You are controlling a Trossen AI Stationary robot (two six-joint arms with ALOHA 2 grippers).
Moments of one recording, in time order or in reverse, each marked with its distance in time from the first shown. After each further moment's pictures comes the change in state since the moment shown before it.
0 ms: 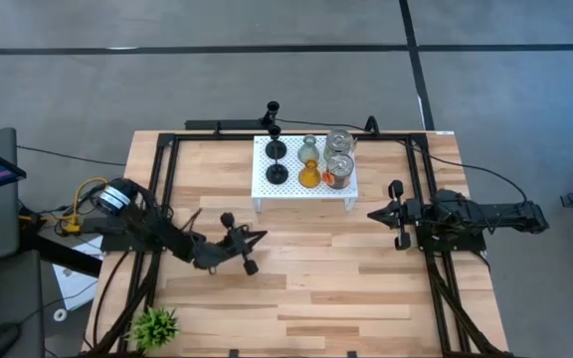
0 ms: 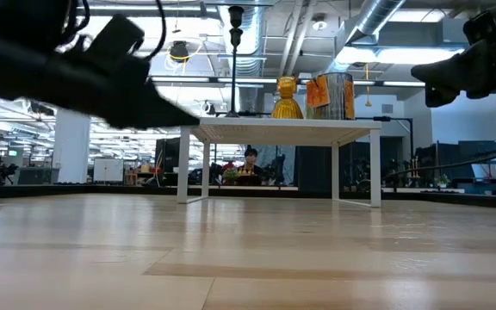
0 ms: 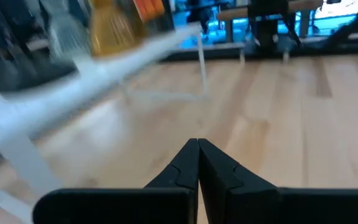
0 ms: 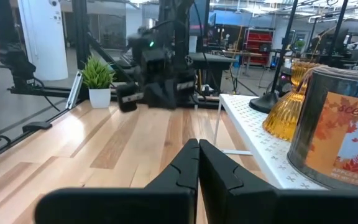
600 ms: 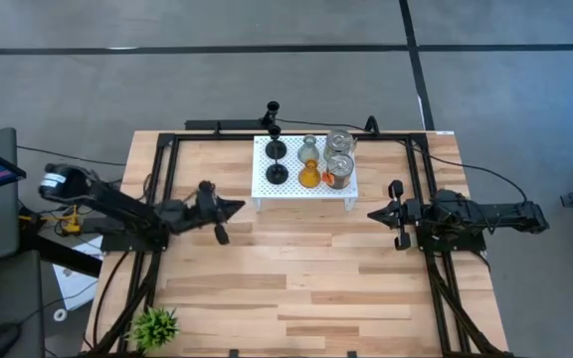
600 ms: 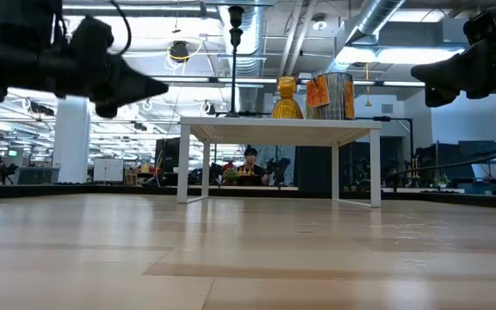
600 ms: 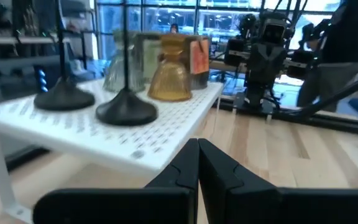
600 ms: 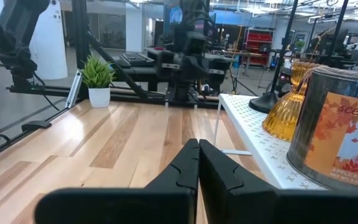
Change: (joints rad) left arm 0.336 -0.605 -0.337 -0.033 0.458 -0.054; right arm 0.000 0.001 0.000 -0.002 0.001 -0.005
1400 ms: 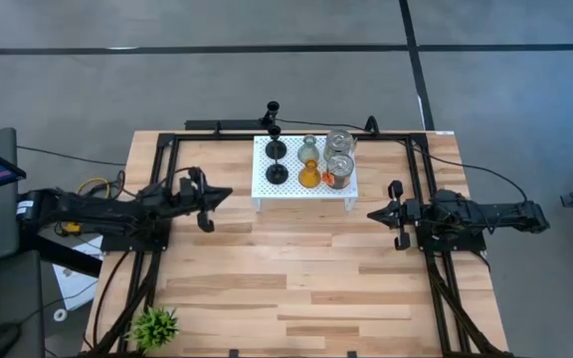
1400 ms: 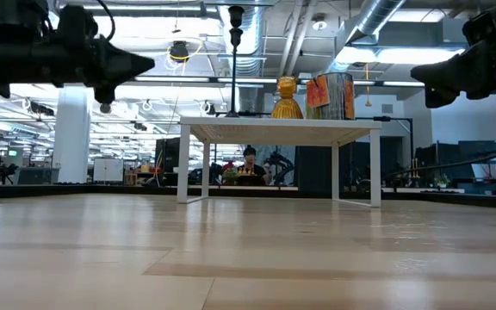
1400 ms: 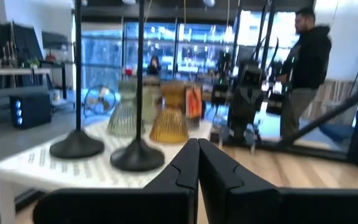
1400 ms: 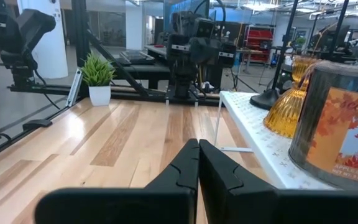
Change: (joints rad) left arm 0.267 -0.443 -0.047 -0.253 0.354 0.000; right arm 0.000 0.006 0.000 -0.002 0.000 0.009
